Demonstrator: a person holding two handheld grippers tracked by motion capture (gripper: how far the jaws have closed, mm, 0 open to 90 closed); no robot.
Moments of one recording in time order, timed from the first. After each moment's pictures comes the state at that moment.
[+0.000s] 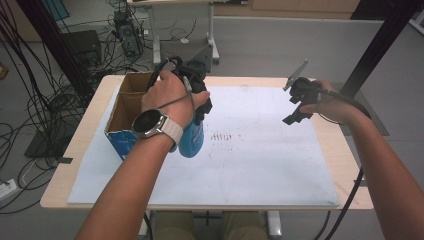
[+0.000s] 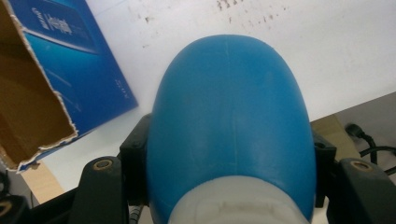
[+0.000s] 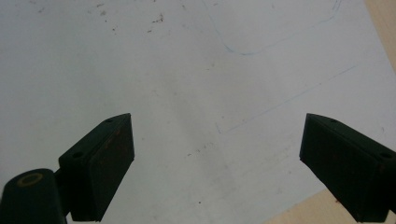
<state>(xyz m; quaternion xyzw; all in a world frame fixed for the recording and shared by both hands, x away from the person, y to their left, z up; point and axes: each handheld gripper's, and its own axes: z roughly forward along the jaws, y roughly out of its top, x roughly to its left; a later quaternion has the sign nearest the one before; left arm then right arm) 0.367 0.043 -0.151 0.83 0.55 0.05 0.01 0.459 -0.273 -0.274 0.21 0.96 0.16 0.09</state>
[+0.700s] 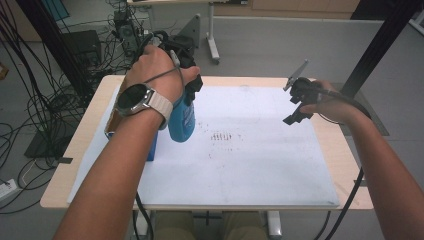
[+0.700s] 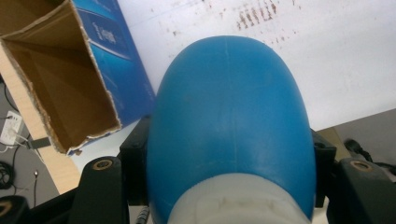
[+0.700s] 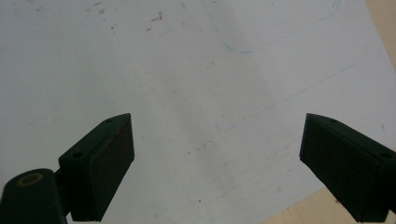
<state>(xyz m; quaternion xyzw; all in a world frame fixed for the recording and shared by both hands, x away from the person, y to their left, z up) 0.379 0.063 -0.110 0.81 0.58 0.06 0.02 0.459 -0.273 -0.275 0.21 0.96 0.16 0.09</state>
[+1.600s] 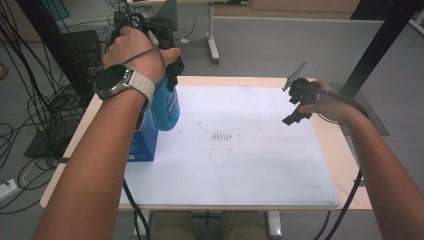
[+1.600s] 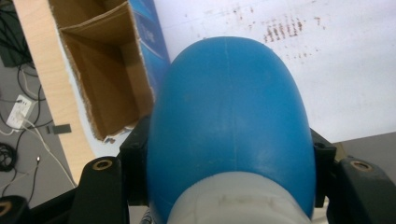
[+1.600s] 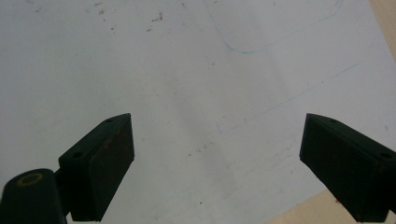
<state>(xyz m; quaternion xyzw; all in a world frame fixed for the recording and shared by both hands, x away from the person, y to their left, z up) 0.390 0.097 -0.087 0.78 0.62 0.08 0.03 0.461 -0.270 -0.277 0.21 0.96 0.16 0.09</state>
